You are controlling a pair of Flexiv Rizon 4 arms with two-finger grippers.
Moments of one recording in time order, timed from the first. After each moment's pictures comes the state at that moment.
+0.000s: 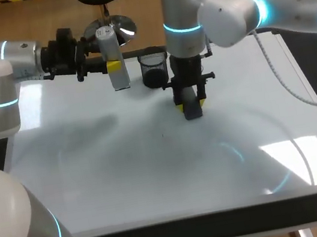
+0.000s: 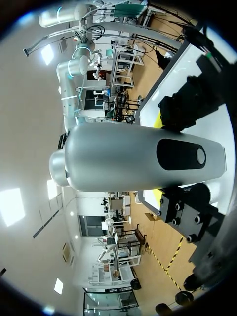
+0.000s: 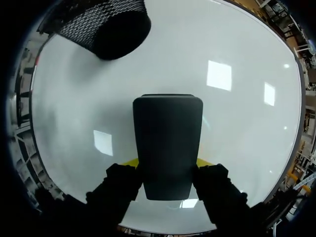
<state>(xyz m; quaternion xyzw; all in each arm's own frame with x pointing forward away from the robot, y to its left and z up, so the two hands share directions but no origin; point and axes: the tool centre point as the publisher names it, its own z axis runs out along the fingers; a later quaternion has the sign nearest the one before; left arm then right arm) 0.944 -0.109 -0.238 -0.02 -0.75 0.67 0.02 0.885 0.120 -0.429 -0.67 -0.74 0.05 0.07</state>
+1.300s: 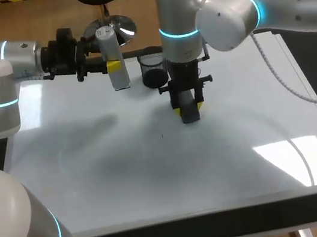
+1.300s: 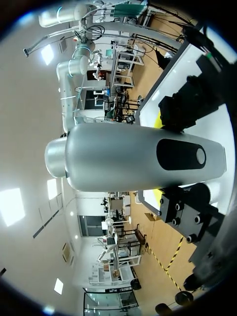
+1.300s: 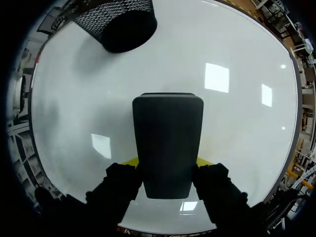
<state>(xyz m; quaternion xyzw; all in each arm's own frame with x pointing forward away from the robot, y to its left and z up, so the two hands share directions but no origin) 0.944 -0.109 -0.238 -0.02 -0.75 0.67 0.02 0.867 0.141 -0.419 -0.67 -0.74 0.04 0.05</state>
